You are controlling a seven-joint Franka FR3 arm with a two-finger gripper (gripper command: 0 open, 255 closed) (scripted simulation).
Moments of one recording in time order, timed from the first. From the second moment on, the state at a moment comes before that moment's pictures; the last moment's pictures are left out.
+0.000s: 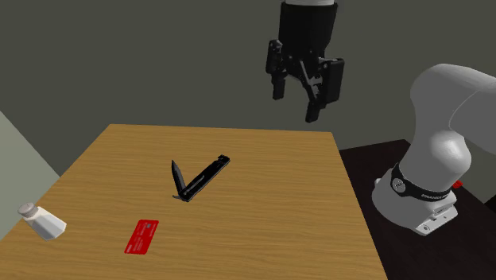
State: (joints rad) arm 0.00 -0.64 -0.17 -2.48 -0.06 1.85 -0.41
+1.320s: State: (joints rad) arm 0.03 0.11 -0.41 -2.29 0.15 2.36 -1.05
